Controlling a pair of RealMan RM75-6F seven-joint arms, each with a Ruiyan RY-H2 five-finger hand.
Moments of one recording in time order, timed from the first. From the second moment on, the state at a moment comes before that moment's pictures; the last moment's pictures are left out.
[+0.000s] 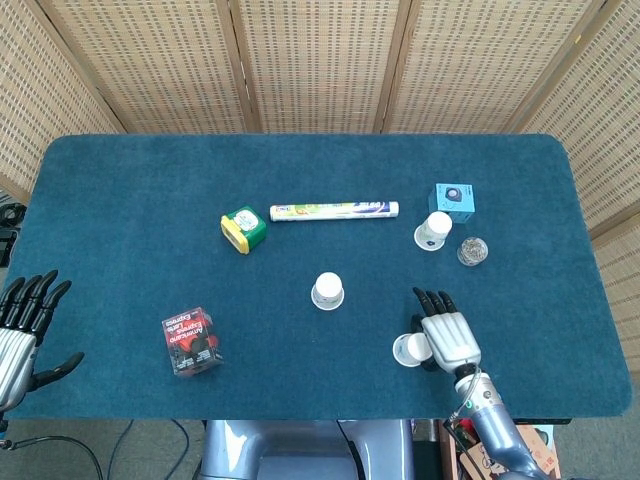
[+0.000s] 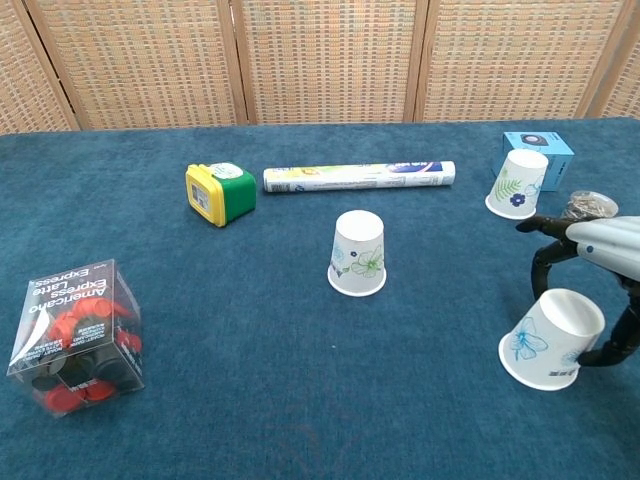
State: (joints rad) left arm -0.06 -1.05 0.00 -1.72 1.71 1.62 0.08; right arm 0.45 -1.41 0.06 -1.83 -1.04 1.13 -0.66
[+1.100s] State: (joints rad) left arm -0.06 -1.05 -0.01 -1.72 1.70 1.62 0.08; right arm 0.61 -1.47 0.16 -1.80 -0.88 1.11 -0.76
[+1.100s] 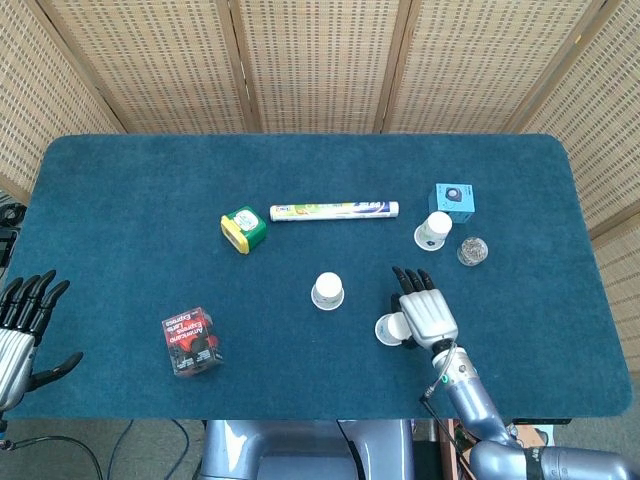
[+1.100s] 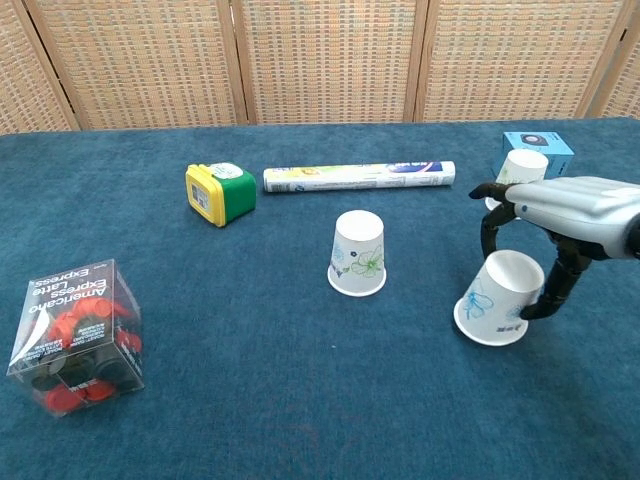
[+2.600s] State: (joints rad) left arm -0.08 -1.05 -0.01 -1.72 1.68 1.59 0.07; right arm 0.90 -1.61 0.24 -1.59 -0.56 1.10 -0.88
